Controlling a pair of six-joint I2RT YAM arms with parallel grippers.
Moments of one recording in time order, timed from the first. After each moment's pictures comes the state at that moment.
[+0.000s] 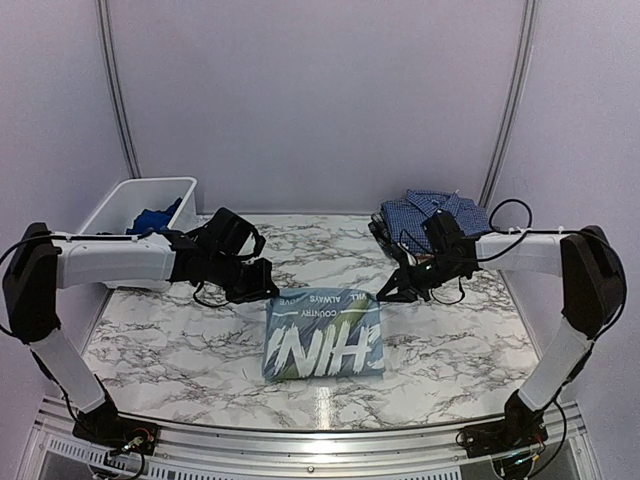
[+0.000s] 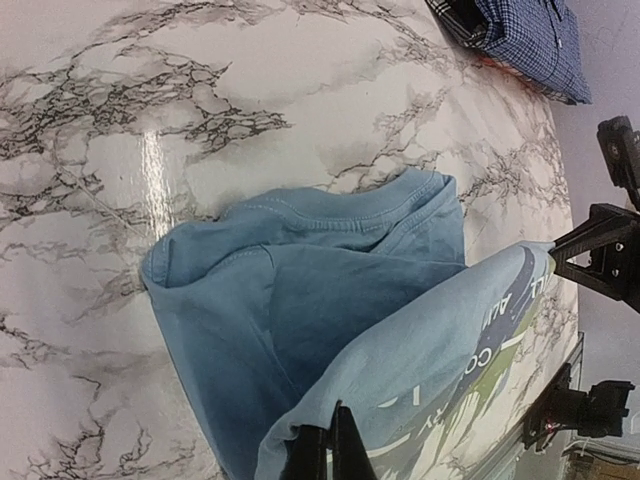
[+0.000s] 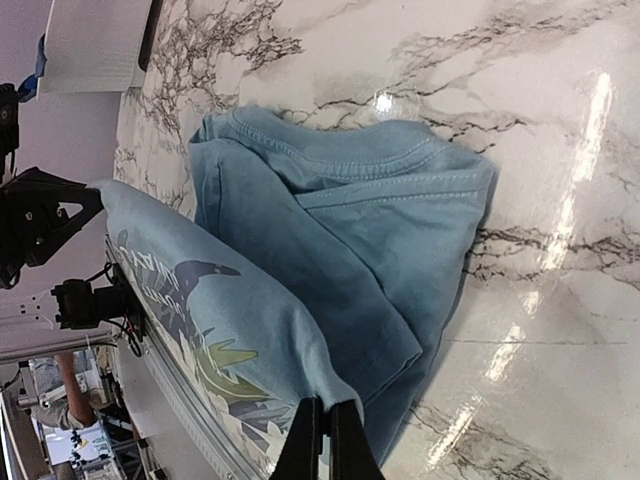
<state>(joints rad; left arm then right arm) -0.74 1.65 1.12 -0.33 0.19 -0.75 0.39 1.66 1.04 -0.41 -0.73 0.42</state>
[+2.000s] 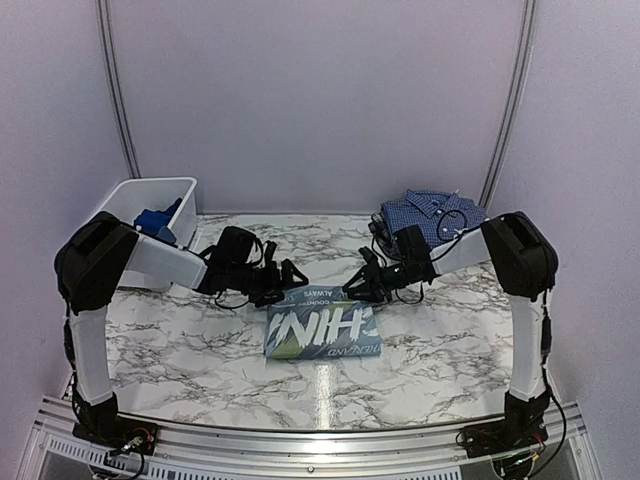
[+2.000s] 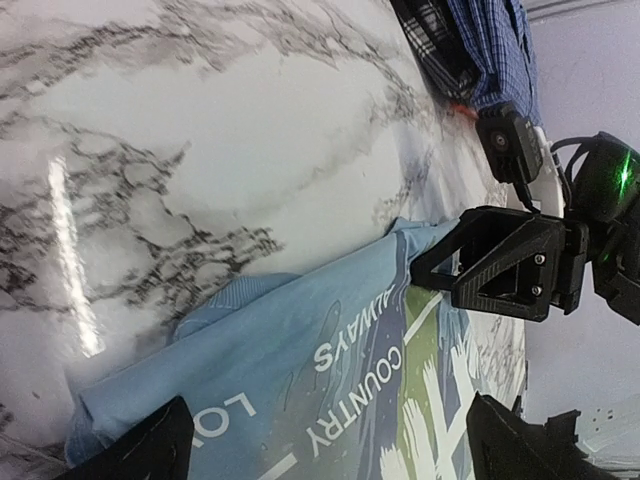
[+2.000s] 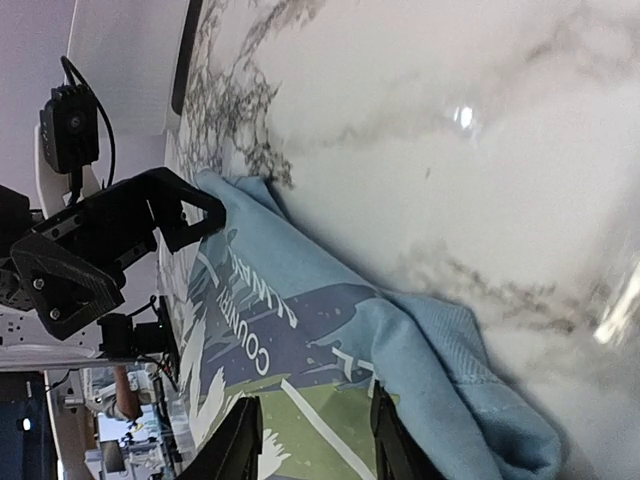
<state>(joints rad) -0.61 2.01 1.12 0.21 0.45 -0.79 0.39 2.16 1.25 0.02 -0.94 0.57</state>
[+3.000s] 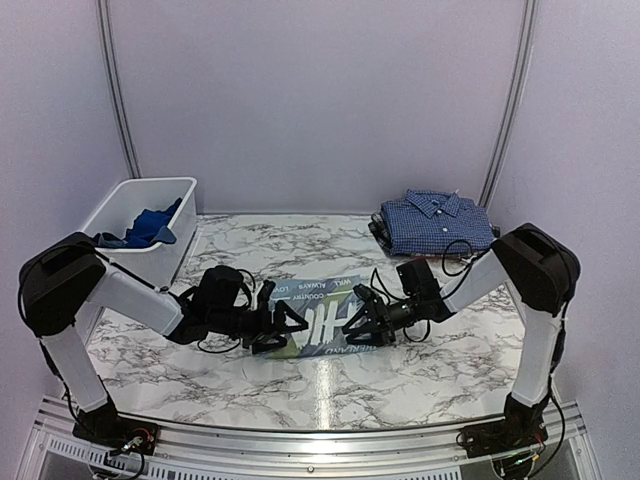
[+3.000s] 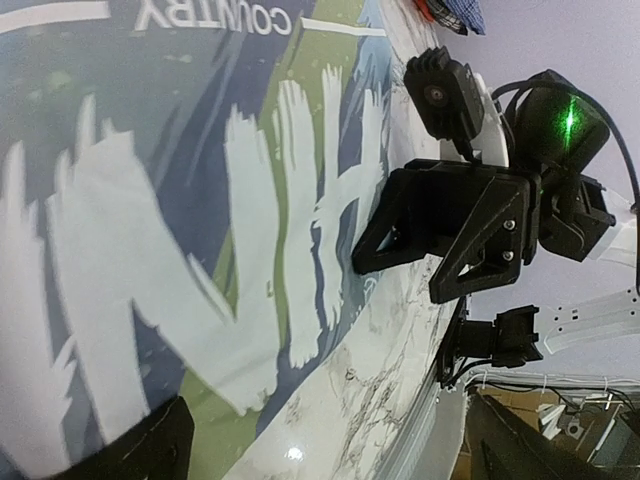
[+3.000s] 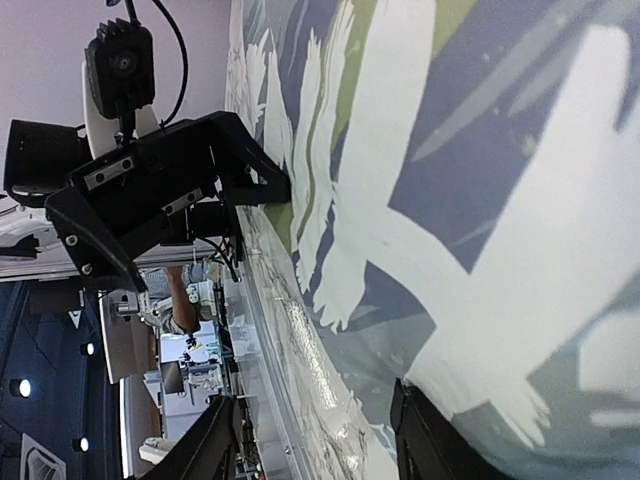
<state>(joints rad) -0.79 1.79 0.72 0.49 0.52 -1.00 0.52 1.98 0.83 0.33 -1.12 0.71</state>
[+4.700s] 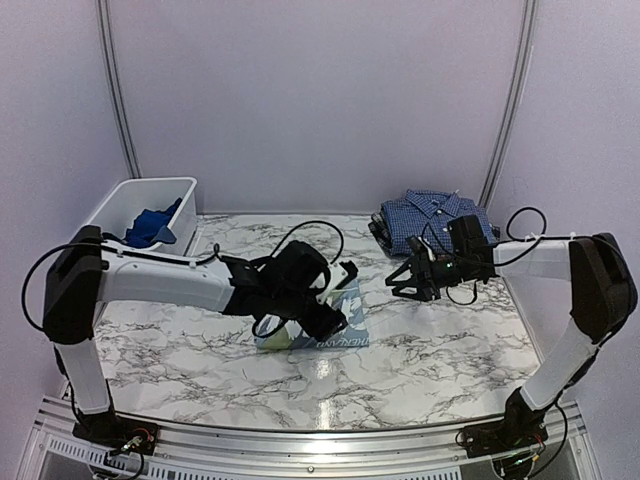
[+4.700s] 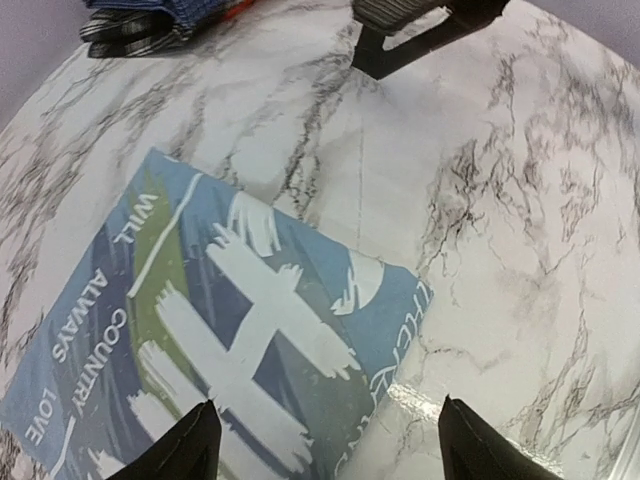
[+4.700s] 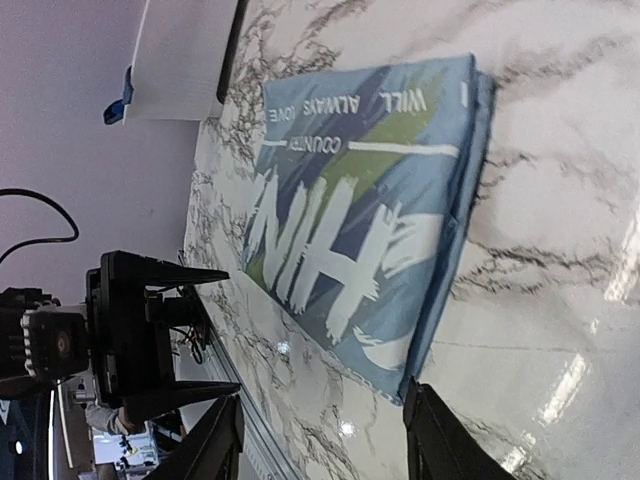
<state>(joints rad) -1.03 1.85 1.29 -0.21 -0.05 -0.07 0.27 1.63 0.96 -0.22 -0.95 0.47</state>
